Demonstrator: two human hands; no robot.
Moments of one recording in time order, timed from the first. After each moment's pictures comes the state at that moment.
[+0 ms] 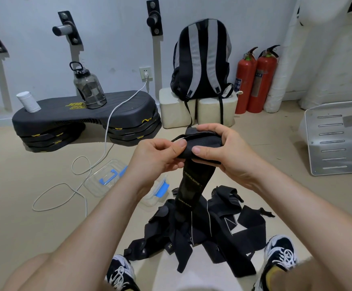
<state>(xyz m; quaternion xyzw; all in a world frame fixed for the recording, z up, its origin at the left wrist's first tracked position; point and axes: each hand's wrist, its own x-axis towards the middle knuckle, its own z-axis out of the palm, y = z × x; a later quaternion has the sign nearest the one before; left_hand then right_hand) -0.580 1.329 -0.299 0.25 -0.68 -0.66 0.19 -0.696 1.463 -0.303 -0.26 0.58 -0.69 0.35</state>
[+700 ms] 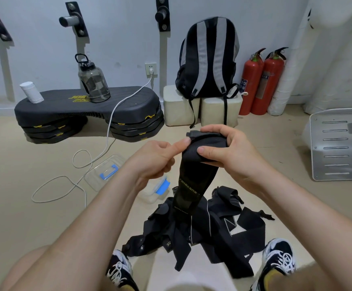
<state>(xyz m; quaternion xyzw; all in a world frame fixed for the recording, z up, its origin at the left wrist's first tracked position) -0.579 1.313 -0.298 0.33 -0.73 -0.59 0.07 -0.688 1.459 -0.302 -0.27 0.61 -0.67 0.32</state>
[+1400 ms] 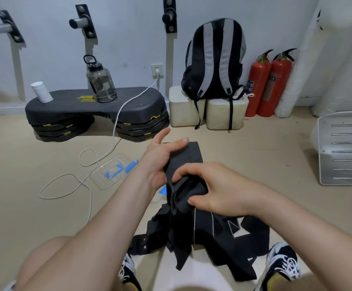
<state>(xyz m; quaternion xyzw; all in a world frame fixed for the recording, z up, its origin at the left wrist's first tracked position) -0.593 1.318 -0.310 0.33 -0.44 -0.81 0.20 -0.653 1.467 -0.294 -0.58 0.73 -0.26 0.24</state>
